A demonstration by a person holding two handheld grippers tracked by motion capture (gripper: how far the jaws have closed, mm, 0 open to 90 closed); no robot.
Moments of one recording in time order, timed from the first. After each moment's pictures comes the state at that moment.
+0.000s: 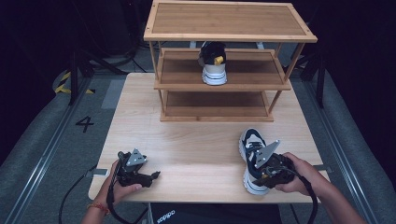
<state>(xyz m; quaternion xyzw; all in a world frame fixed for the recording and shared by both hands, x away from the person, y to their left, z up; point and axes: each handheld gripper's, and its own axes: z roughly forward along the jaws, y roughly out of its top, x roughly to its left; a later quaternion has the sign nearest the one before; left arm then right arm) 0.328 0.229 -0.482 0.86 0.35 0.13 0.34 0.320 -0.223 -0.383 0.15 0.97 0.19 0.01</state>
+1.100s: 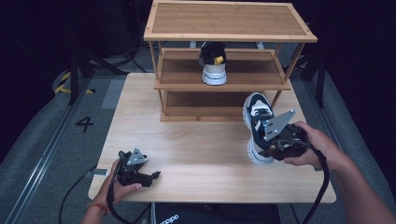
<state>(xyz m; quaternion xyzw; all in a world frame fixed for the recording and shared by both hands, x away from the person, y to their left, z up) 0.329 0.228 -0.482 0.86 0.35 0.13 0.35 0.346 -0.223 -0.288 0.12 0.97 0.21 0.10</state>
